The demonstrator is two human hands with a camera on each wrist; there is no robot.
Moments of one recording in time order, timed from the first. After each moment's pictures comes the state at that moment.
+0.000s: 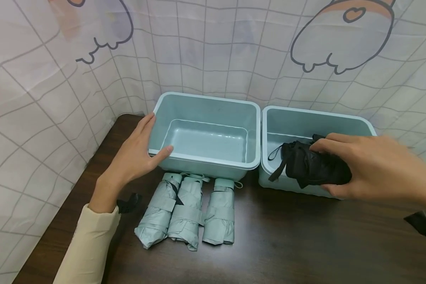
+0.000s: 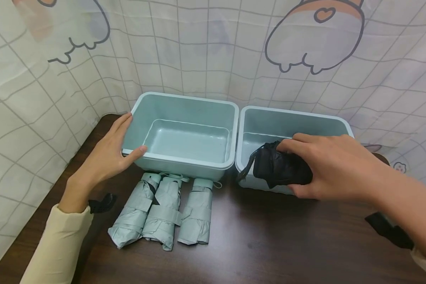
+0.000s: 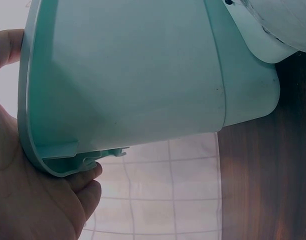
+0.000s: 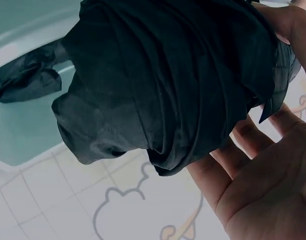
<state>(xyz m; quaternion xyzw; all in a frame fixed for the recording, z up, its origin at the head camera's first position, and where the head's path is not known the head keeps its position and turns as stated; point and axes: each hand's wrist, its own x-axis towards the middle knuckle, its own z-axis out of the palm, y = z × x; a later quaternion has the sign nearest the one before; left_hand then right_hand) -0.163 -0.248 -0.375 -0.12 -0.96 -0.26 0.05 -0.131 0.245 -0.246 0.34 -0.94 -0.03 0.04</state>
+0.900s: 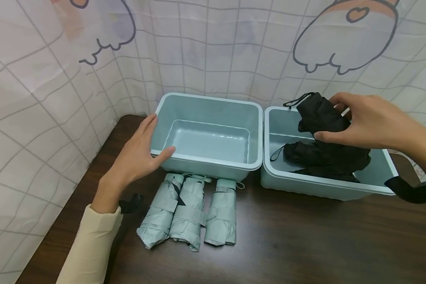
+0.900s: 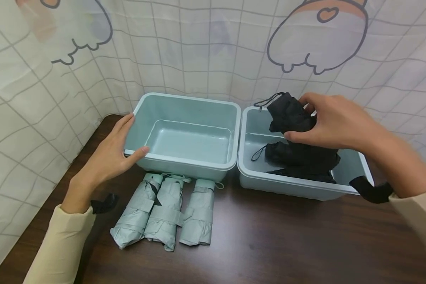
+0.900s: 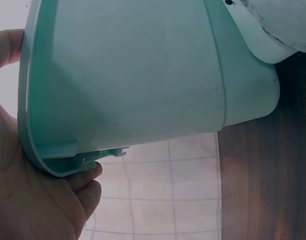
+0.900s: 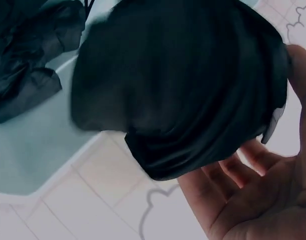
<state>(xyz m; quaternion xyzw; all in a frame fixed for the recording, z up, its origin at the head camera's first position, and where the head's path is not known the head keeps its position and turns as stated) -0.163 -0.248 -0.377 -0.11 -0.96 -0.26 0.05 -0.210 0.253 -0.238 0.18 -0.98 0.06 -0.01</state>
